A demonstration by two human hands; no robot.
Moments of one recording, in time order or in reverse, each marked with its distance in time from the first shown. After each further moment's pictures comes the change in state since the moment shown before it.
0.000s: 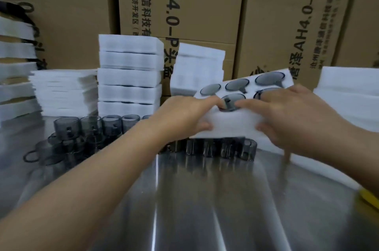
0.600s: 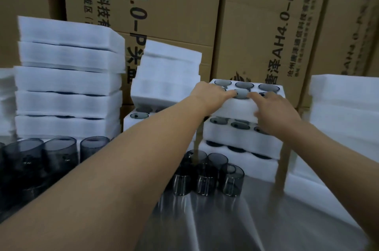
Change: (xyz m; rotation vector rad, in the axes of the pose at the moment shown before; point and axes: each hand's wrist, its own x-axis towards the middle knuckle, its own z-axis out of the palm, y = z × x) left_hand 0.230 -0.017 0.114 0.333 0.026 0.140; right_hand 0.097 0.106 0.180 0.124 -0.187 0.486
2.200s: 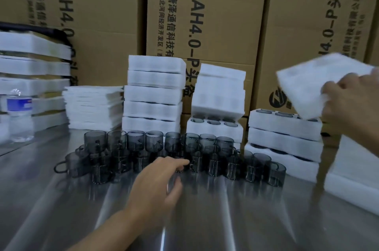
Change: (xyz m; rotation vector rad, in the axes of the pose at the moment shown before) left_hand -0.361 0.017 -0.037 -0.584 0.381 -0.472; right_hand -0.082 0.004 -0.099 -0.169 0.374 0.068
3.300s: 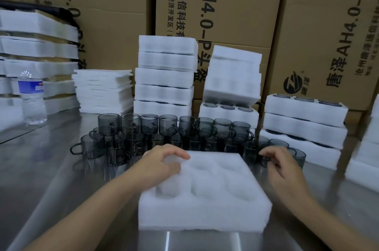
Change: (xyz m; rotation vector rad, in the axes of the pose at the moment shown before) left_hand 0.010 -0.037 -0.030 -0.444 -0.497 -0.606; right_hand -0.150 -0.163 0.059 1.269 -0.141 0.064
